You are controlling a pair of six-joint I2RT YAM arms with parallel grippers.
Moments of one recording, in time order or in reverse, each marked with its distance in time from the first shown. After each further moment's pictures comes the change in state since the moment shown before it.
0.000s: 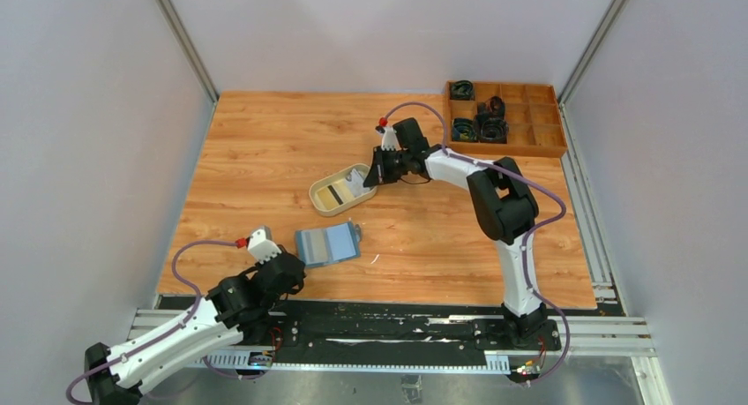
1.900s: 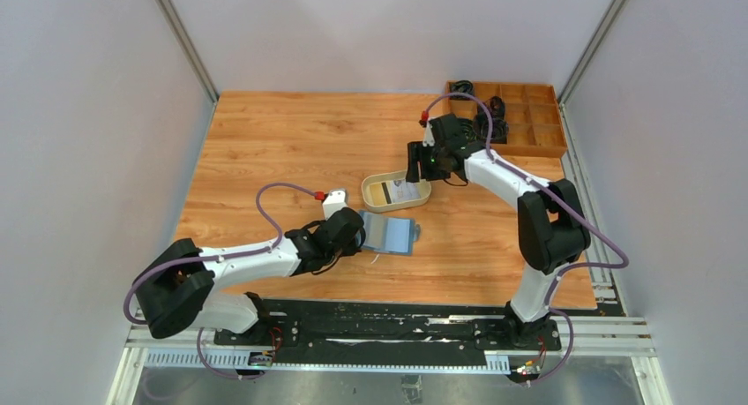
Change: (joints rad) left arm 0.004 0.946 0.381 0.560 0.231 0.344; right arm -0.113 -0.383 -0.243 -0.244 0.414 -0.137
